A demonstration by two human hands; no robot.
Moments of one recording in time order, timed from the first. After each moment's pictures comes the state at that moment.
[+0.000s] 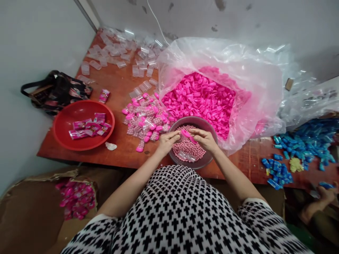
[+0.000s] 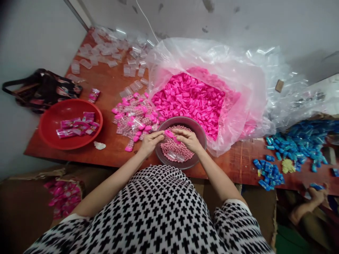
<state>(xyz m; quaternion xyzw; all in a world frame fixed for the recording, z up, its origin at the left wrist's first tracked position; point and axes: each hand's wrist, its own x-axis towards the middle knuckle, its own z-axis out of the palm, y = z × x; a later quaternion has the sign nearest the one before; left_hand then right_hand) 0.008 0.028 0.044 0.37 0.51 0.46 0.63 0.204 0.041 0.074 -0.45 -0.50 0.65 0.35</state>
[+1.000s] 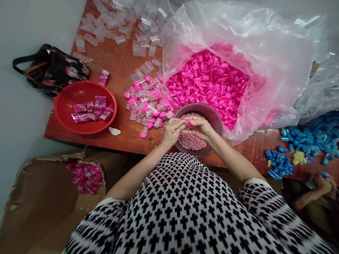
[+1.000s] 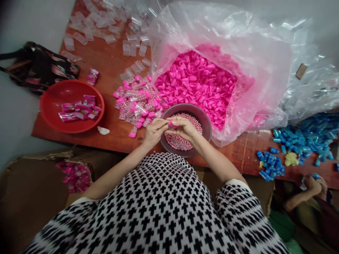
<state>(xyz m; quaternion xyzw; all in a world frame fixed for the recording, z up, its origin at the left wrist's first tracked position) 0.004 0.016 0.038 0.59 0.50 0.48 0.42 0.169 0.052 0.071 -0.38 -0.21 0.86 0.28</state>
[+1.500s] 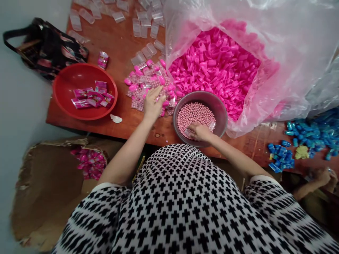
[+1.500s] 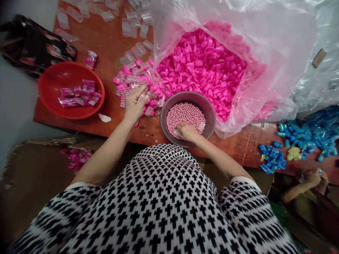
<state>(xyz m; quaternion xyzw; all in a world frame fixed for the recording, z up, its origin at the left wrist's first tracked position) -0.065 0.061 0.020 0.53 0.60 0.48 0.36 0.189 -0.001 0.017 -0.45 -0.81 0.37 -0.10</state>
